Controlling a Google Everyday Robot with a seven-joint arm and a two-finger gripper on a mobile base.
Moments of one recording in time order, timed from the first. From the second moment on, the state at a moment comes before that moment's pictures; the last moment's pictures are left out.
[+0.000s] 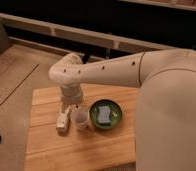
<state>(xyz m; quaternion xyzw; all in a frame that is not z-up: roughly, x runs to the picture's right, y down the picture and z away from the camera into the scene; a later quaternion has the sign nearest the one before) -0.108 0.103 0.703 -0.26 0.23 0.64 0.68</state>
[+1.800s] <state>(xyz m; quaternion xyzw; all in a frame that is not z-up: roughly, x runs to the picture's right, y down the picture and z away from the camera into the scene) -0.108 0.103 0.703 -0.26 0.23 0.64 0.68</state>
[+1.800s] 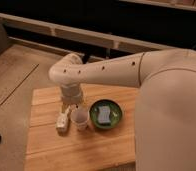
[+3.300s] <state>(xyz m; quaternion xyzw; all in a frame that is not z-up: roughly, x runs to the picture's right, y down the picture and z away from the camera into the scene) -0.139 0.124 0.723 -0.26 0.25 0.61 0.71</state>
